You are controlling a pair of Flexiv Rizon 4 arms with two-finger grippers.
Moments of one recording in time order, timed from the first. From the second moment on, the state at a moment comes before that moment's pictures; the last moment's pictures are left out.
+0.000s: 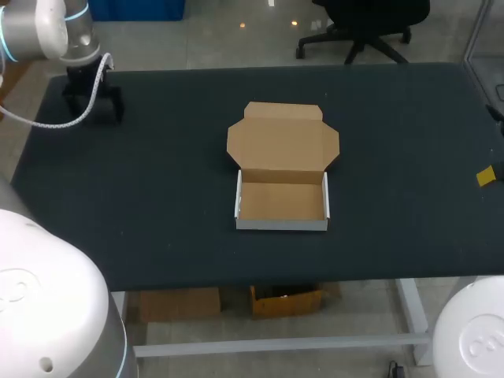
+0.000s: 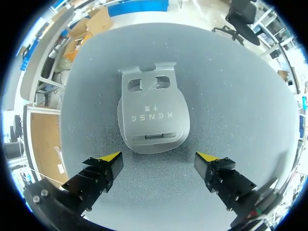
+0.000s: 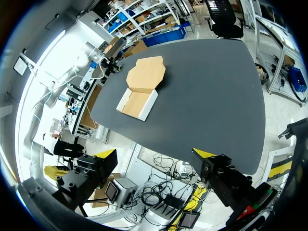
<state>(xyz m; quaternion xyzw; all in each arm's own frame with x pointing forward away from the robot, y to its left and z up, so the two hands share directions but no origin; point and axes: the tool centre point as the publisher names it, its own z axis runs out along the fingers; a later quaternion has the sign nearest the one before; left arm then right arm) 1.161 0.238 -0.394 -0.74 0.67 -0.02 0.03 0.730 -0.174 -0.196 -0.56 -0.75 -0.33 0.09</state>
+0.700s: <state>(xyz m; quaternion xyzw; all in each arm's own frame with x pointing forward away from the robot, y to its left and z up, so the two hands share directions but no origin) 1.166 0.239 -0.396 -0.74 0.67 -0.01 0.03 0.730 -0.173 -0.196 -0.56 -0.75 -0.33 0.09</state>
